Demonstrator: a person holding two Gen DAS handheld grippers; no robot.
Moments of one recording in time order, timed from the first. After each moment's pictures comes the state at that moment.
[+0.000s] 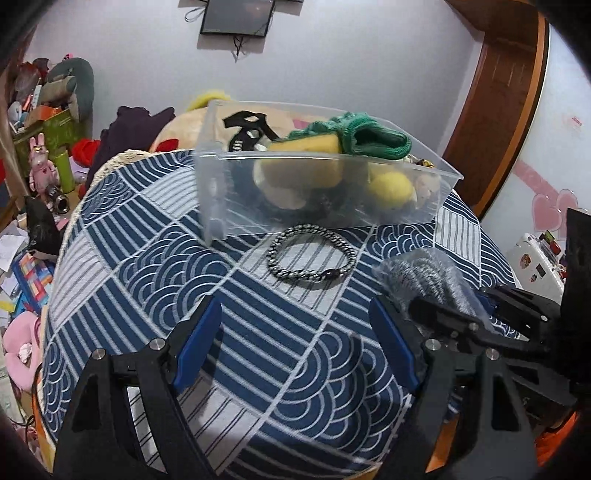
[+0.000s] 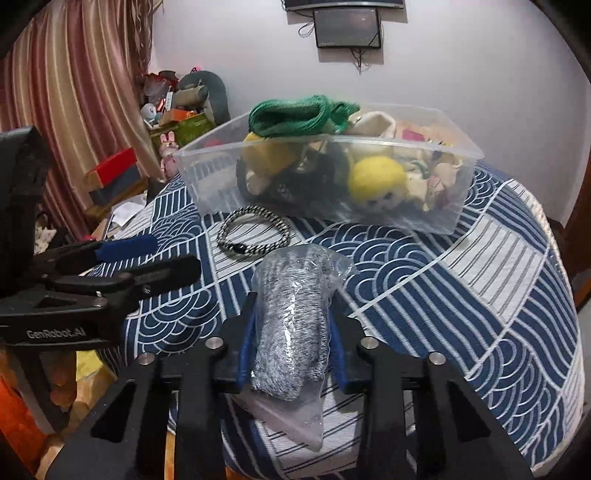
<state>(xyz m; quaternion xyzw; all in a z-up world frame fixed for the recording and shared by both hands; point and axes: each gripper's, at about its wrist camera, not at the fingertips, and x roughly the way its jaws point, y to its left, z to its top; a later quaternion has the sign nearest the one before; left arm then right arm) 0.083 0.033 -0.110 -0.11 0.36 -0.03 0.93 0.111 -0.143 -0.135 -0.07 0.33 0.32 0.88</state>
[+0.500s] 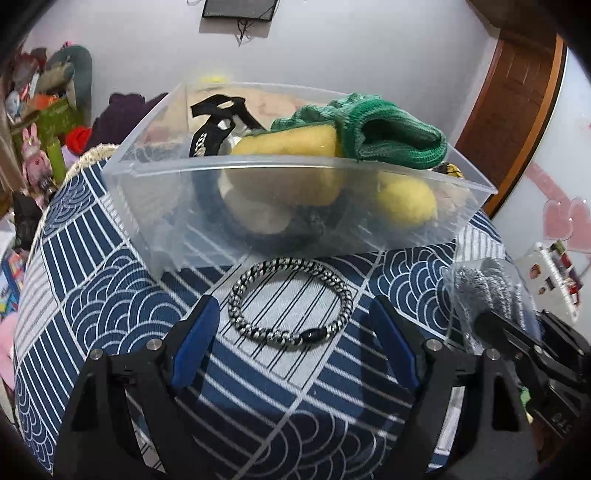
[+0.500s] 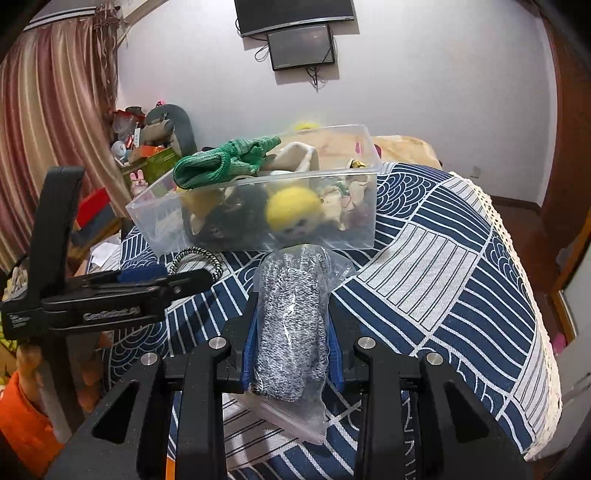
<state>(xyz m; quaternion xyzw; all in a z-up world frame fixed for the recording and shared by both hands) 0.141 0.013 -0.123 -0.11 0.38 -0.01 0.92 0.120 -0.195 -0.121 -0.02 0.31 0.27 0.91</state>
